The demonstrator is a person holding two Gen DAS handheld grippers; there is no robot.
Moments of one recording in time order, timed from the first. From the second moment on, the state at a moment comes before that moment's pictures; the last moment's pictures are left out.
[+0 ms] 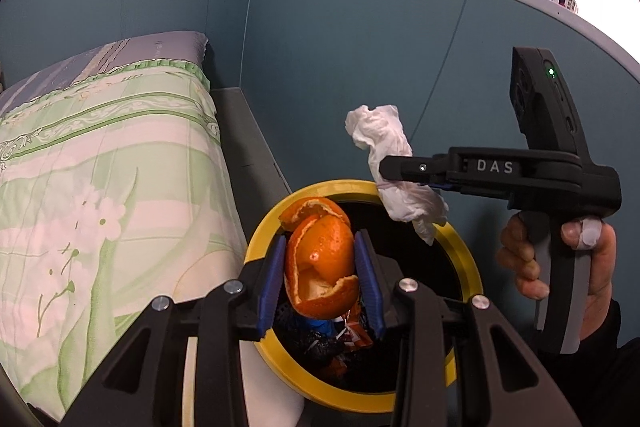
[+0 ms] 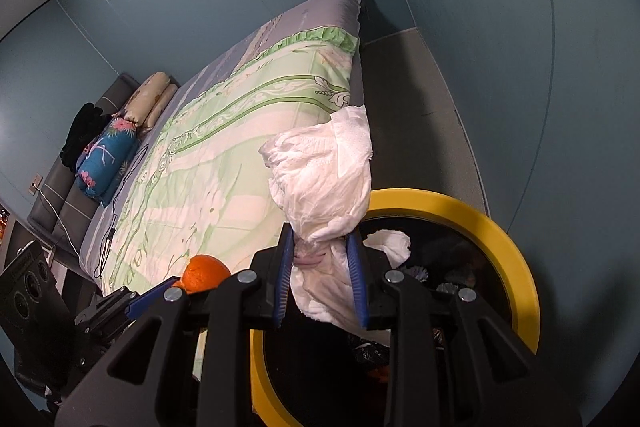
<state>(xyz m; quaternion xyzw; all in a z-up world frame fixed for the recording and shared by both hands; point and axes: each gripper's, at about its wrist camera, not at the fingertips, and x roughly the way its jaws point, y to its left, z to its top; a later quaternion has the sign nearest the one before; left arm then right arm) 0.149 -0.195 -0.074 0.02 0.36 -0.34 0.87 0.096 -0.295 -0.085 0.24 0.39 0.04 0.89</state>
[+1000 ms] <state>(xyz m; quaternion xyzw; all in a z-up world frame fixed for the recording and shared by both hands) 0.122 -0.018 -0.026 -0.06 0.29 -0.17 0.94 0.119 -0.194 -0.041 0.18 0.37 0.12 0.90</state>
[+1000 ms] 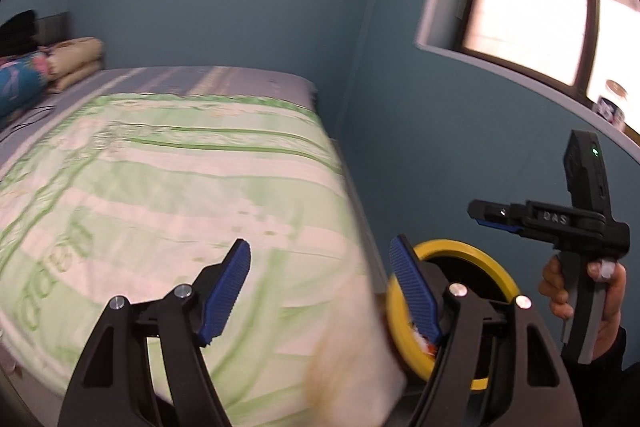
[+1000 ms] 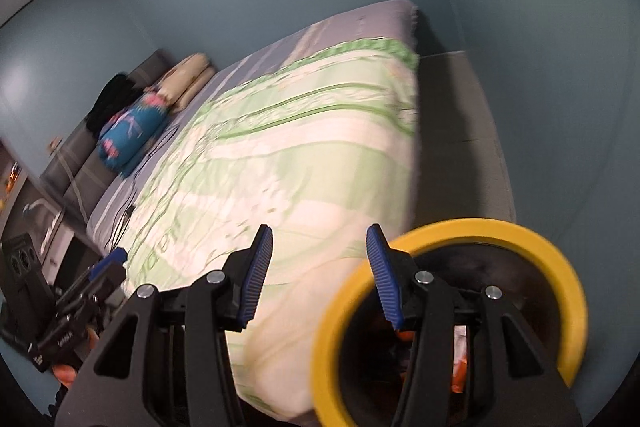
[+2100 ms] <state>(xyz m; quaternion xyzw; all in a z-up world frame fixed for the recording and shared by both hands) 0.000 0.093 0.042 -0.08 0.10 0.06 0.99 0.041 -0.058 0.024 0.03 0.15 0.05 0.99</state>
